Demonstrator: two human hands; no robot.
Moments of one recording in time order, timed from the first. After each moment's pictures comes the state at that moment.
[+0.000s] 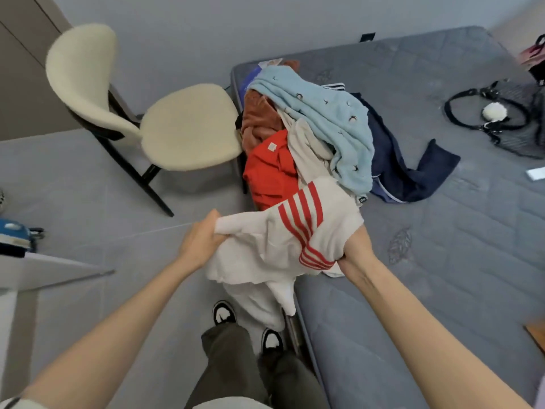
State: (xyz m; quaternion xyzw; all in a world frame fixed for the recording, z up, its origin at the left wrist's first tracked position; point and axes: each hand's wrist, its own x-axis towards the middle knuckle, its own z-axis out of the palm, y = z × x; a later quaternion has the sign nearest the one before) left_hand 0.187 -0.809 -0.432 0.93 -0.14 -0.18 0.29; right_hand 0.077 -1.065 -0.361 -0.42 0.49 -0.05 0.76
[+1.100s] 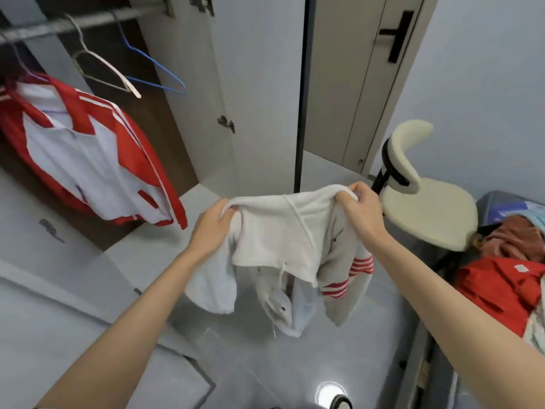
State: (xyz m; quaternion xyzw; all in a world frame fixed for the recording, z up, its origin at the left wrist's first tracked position) left_hand -0.109 -0.360 -0.241 0.87 0.24 0.15 0.40; right_hand 0.033 -0.605 -0.204 -0.82 -0.16 0.04 0.55
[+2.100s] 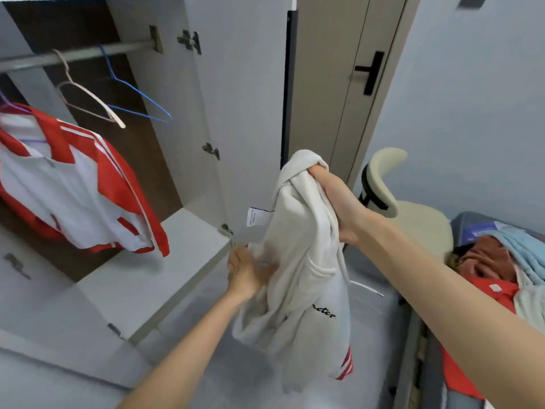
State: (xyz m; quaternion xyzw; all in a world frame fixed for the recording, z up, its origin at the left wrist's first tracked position) left_hand -0.063 -0.431 -0.284 0.84 0.30 0.07 0.45; right_hand 0.031 -0.574 -0.099 -0.54 -0.15 0.42 0.71
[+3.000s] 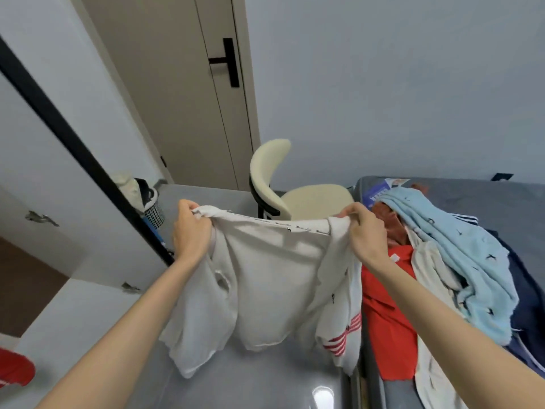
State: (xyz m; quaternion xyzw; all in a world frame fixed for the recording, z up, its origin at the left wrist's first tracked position) left_hand 0.245 -0.577 -0.208 0.86 0.26 0.18 0.40; right_hand 0.259 -0.873 -0.228 -0.89 0.08 -0.10 0.43
